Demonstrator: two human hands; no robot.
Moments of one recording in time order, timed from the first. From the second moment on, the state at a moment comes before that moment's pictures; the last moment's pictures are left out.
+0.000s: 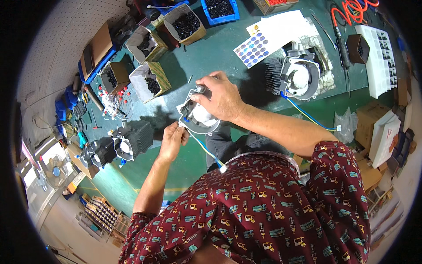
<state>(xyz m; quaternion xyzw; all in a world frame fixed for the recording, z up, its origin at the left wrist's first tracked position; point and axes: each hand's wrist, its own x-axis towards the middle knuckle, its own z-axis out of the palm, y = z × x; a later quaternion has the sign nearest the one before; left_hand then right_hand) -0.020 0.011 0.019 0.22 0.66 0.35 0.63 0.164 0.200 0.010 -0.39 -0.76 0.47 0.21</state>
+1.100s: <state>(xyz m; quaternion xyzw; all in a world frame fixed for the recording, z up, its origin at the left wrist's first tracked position) -0.046 0.028 0.031 0.27 0.62 0.26 0.69 0.168 0.200 0.006 -0.40 -0.75 0.48 0.21</state>
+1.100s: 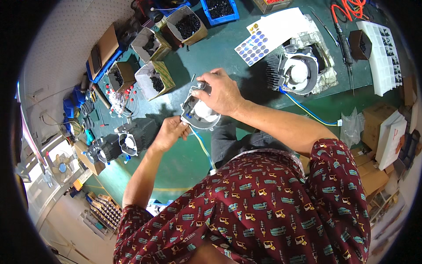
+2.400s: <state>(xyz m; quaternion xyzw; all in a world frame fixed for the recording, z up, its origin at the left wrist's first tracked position) -0.014 0.003 0.008 -0.40 0.18 0.48 0.76 0.174 0.203 0.008 -0.38 -0.75 0.49 0.20</state>
